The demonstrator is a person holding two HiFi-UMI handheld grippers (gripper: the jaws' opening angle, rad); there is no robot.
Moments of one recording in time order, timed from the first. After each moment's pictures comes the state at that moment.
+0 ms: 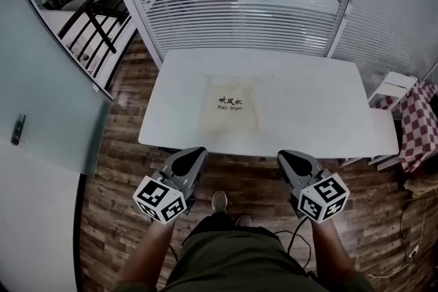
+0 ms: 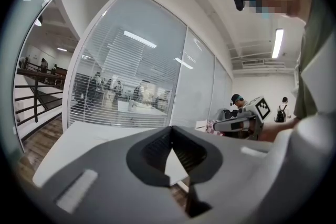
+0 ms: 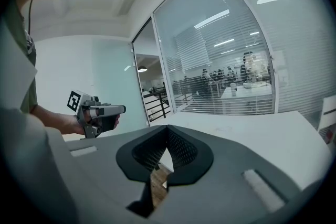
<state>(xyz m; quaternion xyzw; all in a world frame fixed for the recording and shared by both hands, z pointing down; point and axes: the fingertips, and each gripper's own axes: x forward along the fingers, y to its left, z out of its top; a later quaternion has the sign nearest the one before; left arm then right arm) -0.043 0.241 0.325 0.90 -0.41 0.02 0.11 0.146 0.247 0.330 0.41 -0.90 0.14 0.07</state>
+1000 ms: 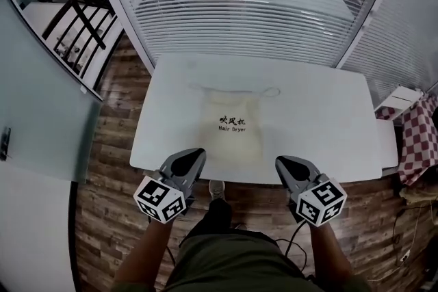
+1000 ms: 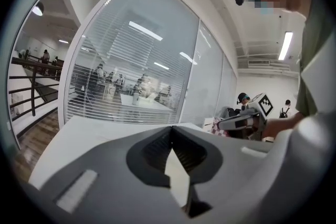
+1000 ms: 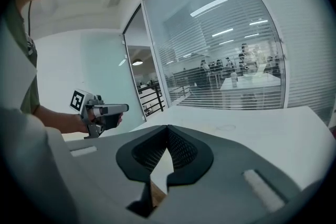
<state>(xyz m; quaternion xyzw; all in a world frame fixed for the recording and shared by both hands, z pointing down) -0.070 0.111 0.373 0.90 -0.41 0.03 0.14 0.121 0.129 0.373 0.41 -0.89 0.18 0.10</state>
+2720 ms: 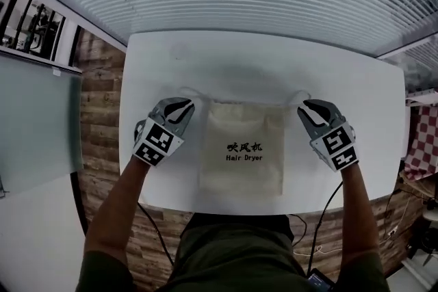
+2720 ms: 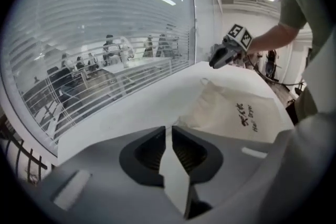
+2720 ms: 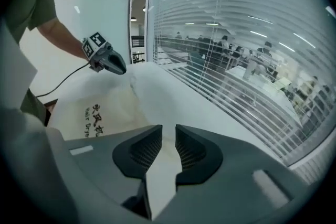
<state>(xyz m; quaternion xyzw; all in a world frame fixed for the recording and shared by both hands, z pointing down) -0.131 -0.184 0.585 0.88 -0.29 0.37 0.07 0.147 -0.181 0.551 0.34 -0.85 0.09 0.38</state>
